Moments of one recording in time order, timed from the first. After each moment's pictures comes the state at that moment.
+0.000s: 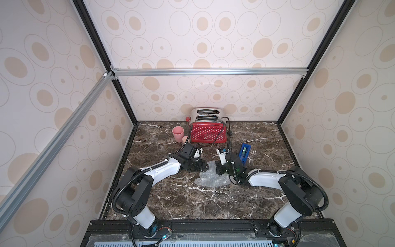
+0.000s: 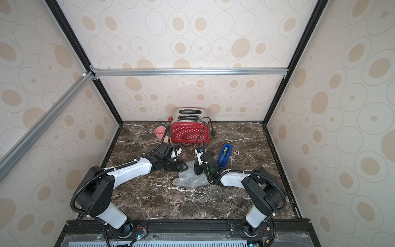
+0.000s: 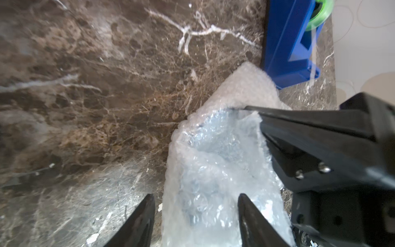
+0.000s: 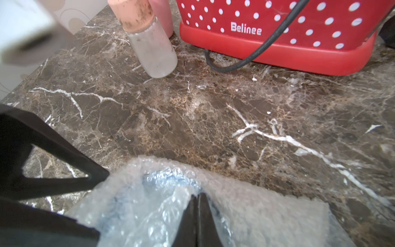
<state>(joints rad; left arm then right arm) -0.58 1.62 0.97 -0.31 0.36 -0.49 0.69 1.62 0.71 0.34 0.00 0.28</state>
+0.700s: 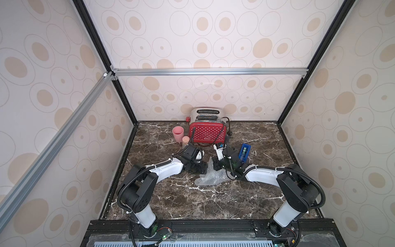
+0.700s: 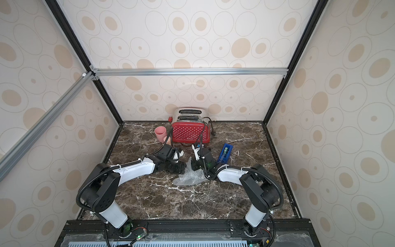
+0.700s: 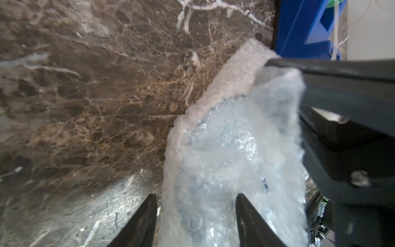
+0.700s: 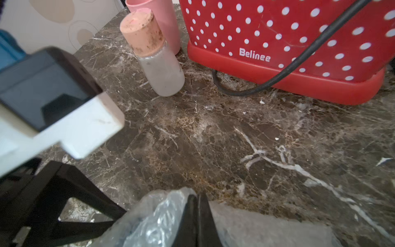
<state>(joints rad) -0.60 1.67 0.97 -0.30 0.38 -0.49 0.68 1.68 0.83 0.27 -0.01 0.27</state>
